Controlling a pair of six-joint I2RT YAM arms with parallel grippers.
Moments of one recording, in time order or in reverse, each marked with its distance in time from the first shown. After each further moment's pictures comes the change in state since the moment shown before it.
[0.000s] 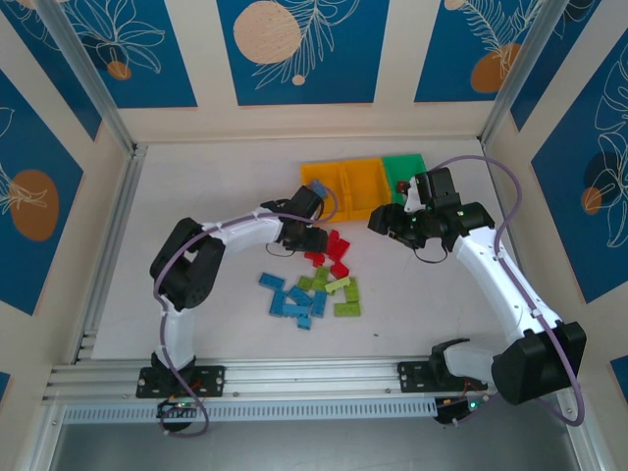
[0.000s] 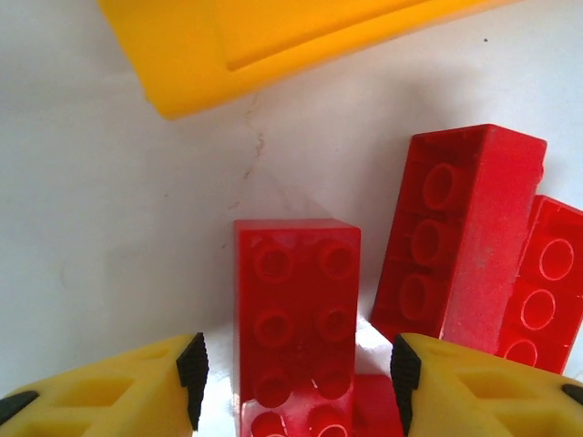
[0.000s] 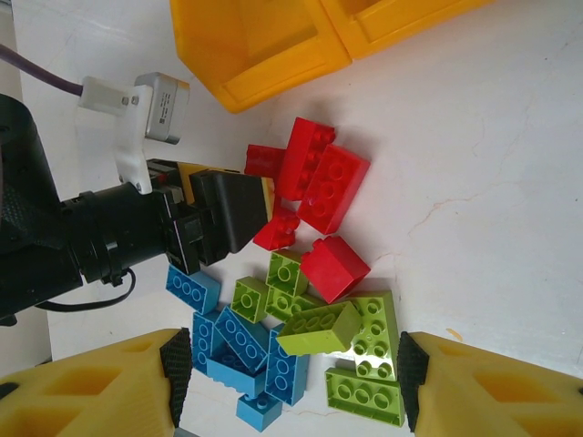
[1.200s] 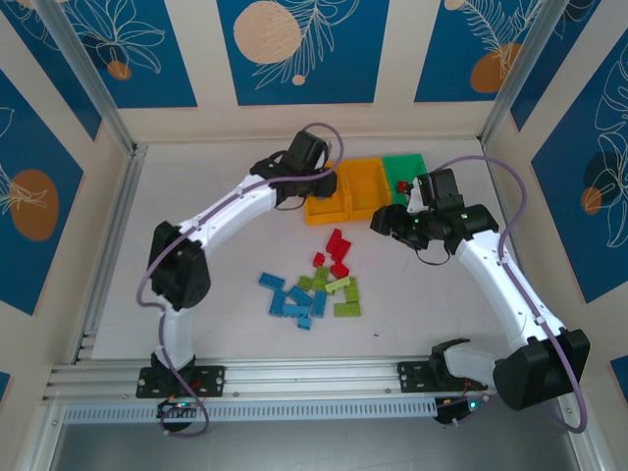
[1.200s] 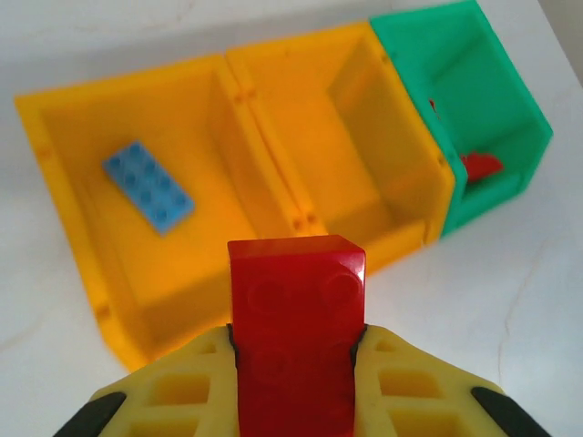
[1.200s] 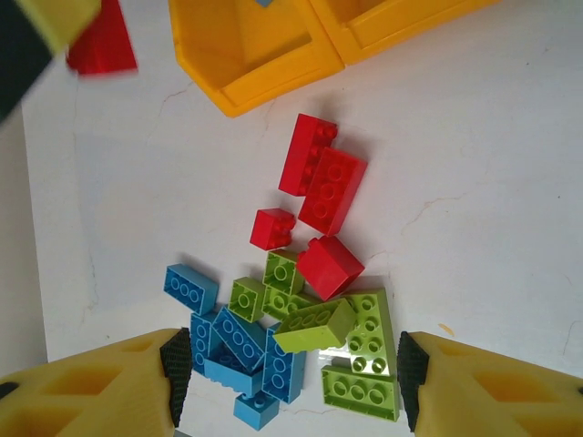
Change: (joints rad) left arm 0.030 0.020 0.482 -0.081 -0.065 0.072; right arm 0.001 -0.031 0.003 -0.019 0.025 0.004
